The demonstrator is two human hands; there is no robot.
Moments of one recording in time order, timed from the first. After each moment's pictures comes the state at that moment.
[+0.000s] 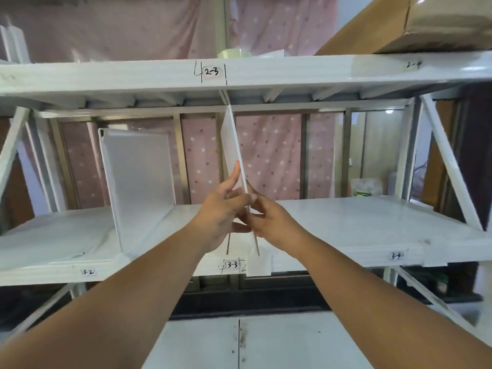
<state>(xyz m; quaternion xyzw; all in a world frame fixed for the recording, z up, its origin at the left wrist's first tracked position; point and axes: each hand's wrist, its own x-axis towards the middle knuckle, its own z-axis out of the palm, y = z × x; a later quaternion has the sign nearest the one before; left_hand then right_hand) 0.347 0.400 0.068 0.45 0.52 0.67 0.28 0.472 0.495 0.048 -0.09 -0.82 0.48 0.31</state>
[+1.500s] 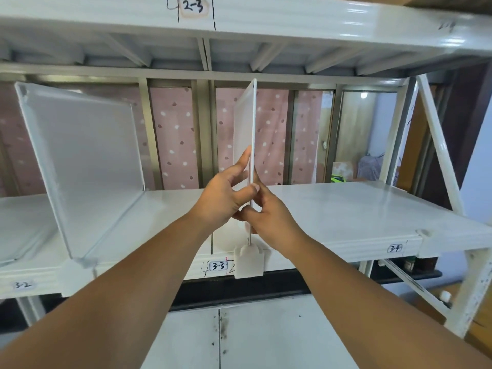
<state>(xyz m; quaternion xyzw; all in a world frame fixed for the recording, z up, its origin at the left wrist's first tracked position) 0.316 0.461 0.057 0.57 0.57 0.57 0.14 0.440 0.533 0.021 -0.19 -0.80 0.43 0.37</state>
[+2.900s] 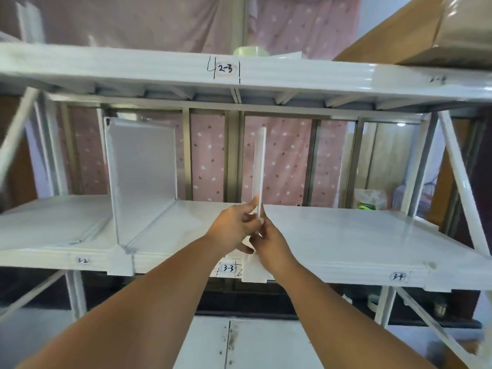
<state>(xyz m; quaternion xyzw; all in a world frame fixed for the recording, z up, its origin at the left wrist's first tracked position) 0.347 0.426 0.042 0.46 0.68 0.53 0.18 0.439 0.521 -0.006 -0.19 -0.79 0.47 0.33</state>
